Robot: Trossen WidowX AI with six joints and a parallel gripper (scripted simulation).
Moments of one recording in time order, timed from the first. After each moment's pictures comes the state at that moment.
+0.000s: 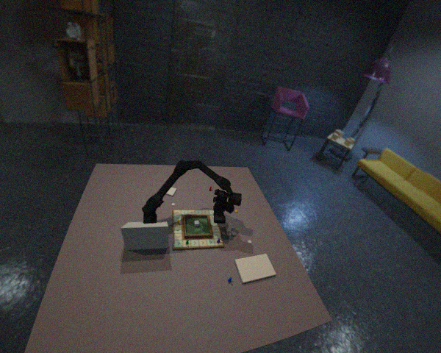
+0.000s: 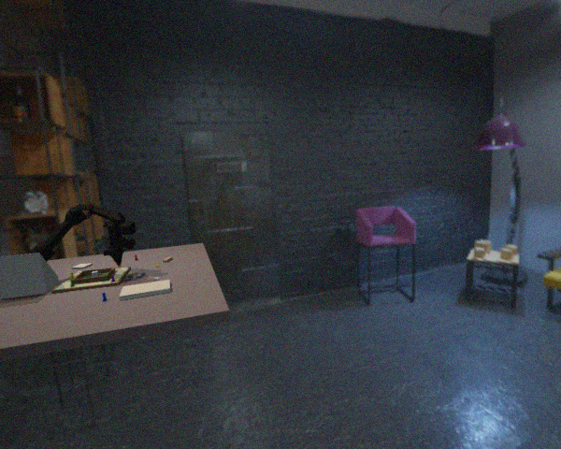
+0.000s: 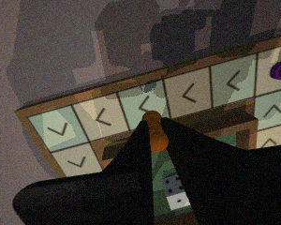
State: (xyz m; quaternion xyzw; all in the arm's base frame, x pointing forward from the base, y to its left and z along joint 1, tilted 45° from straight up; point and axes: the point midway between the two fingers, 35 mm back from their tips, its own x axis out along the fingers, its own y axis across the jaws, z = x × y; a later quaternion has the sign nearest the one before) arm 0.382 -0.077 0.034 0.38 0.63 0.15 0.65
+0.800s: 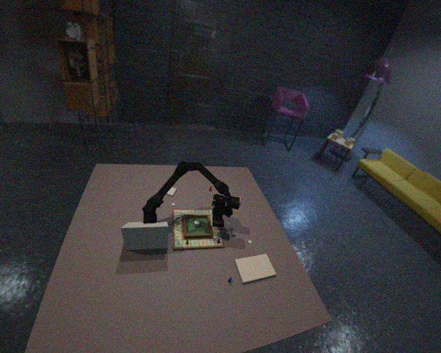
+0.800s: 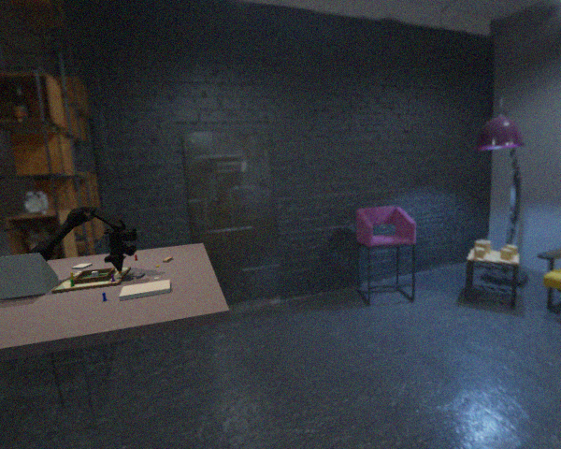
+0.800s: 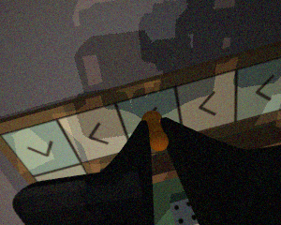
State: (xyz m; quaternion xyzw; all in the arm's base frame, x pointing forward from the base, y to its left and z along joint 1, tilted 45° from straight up) arm 0.386 -0.052 0.011 0.38 0.64 0.15 0.65
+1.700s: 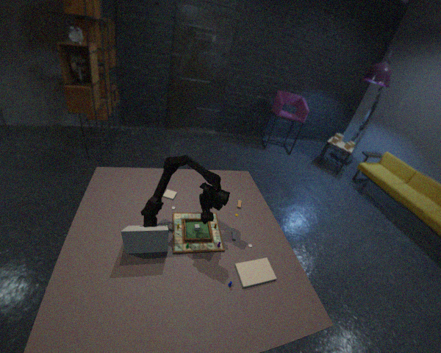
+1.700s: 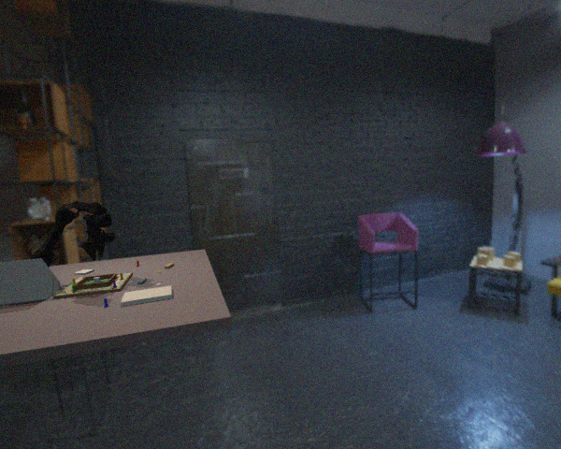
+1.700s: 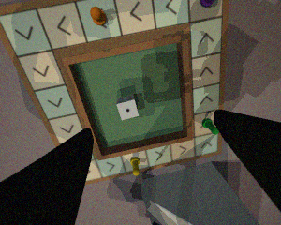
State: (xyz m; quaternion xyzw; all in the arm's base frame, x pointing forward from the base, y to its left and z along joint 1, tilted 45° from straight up) arm 0.275 -0.130 0.071 0.35 0.63 0.16 0.67
